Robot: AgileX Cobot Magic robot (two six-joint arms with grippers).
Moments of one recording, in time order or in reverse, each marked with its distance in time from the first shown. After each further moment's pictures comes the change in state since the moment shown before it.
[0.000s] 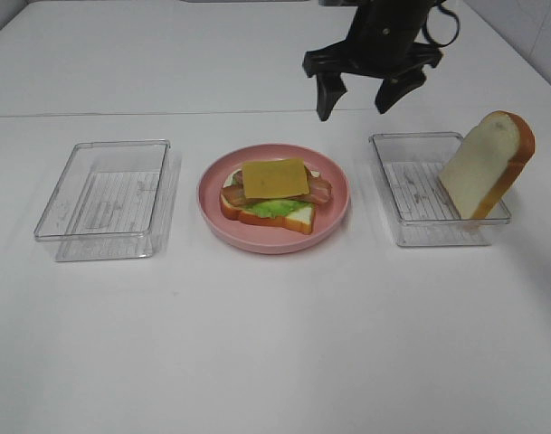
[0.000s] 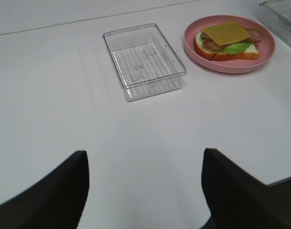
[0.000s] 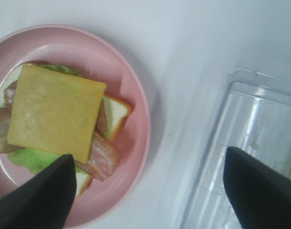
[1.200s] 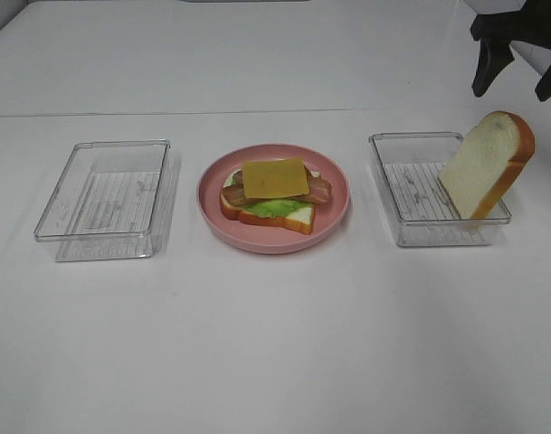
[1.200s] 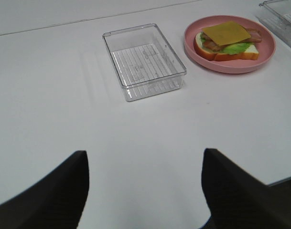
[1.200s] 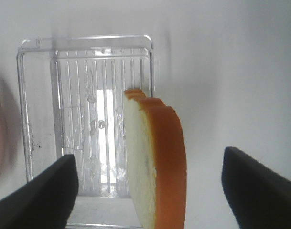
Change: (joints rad) left arm 0.000 0.000 0.000 0.000 0.000 0.000; right arm -0.364 -0.067 0.041 0.028 0.128 -0.075
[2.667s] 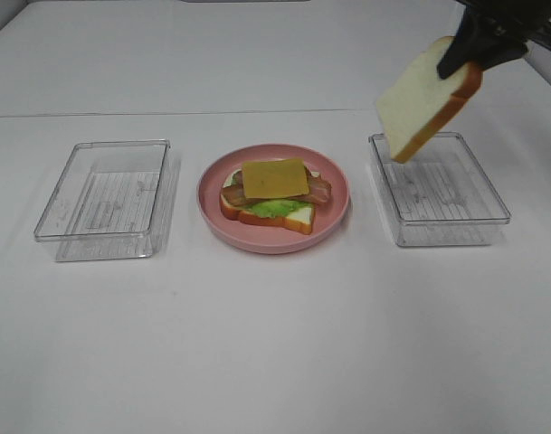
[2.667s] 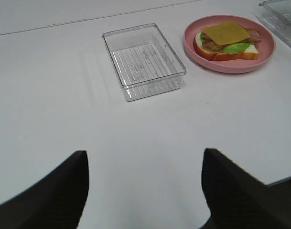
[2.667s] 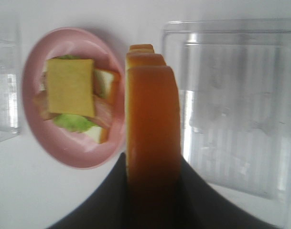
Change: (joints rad) left arm 0.000 0.000 0.000 0.000 0.000 0.000; right arm 0.035 -0.105 0.104 0.357 0.003 -0.110
